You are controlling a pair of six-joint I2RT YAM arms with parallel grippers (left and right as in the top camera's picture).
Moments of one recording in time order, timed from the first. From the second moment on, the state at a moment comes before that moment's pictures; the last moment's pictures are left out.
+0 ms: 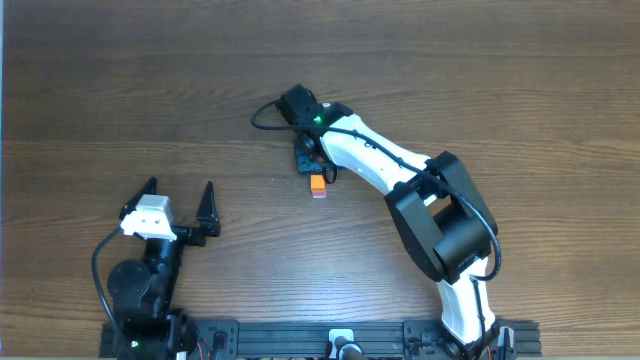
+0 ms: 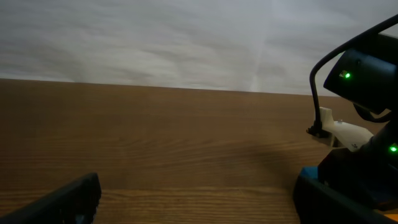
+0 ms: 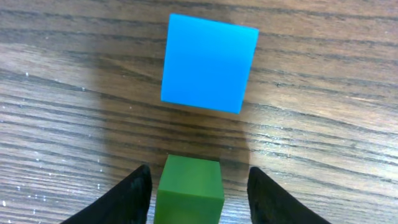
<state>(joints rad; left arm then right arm) 0.03 0.01 0.01 -0.06 0.14 -0.10 0.65 2.11 1.49 -0.76 0.09 0.49</state>
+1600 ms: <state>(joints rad) 0.03 0.01 0.01 -0.06 0.14 -0.10 0.65 2.11 1.49 -0.76 0.06 0.58</state>
